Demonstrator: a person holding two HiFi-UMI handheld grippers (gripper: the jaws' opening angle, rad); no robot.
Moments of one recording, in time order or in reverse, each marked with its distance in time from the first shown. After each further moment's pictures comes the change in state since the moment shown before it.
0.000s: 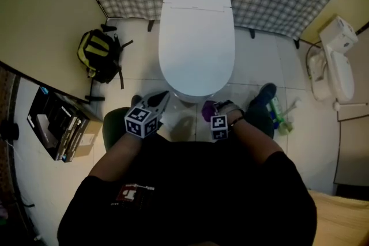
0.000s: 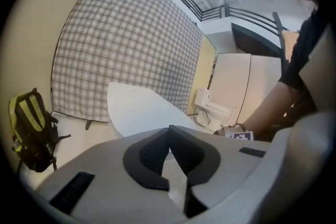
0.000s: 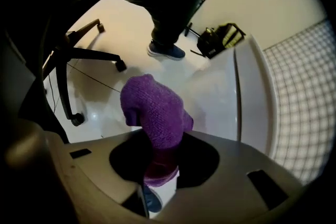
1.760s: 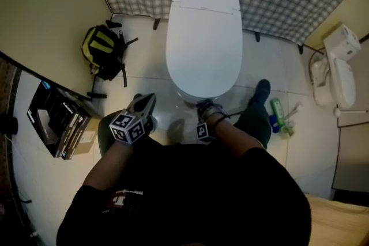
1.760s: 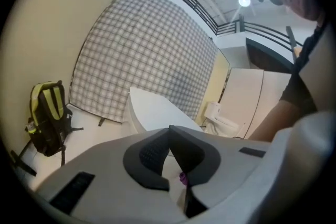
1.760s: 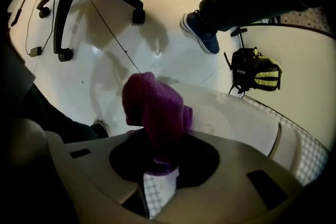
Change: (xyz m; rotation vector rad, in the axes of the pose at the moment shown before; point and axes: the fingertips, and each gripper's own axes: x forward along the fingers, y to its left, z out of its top) left arm -0.069 0.052 -0.003 -0.150 -0.110 0.089; right arm 0.056 -0.016 0.043 -0.641 0.339 -0.164
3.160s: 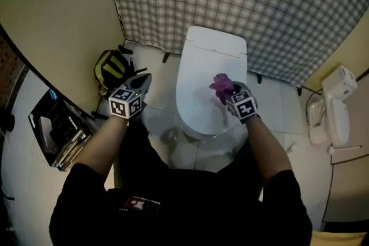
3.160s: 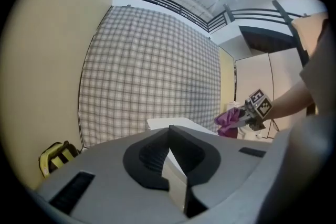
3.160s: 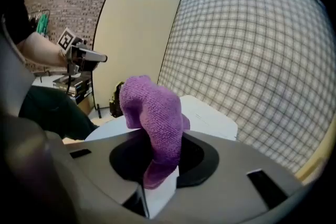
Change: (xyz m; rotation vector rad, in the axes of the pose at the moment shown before) left arm 0.054 0.100 0.174 0.256 -0.124 0.136; right arm -0.086 -0.210 -0.300 1.721 -0.660 -0.217
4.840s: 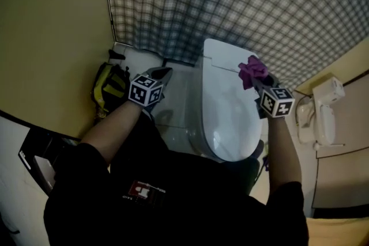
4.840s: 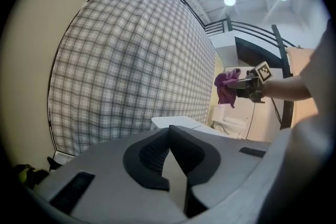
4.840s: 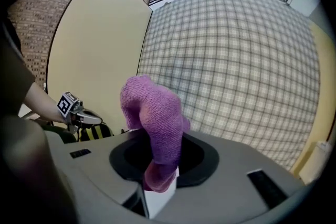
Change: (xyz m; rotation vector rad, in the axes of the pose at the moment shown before) left arm 0.132 0.183 0.000 -0.048 0.039 -0.290; right arm 0.061 -0.046 0.214 0.186 -0.200 -0.237
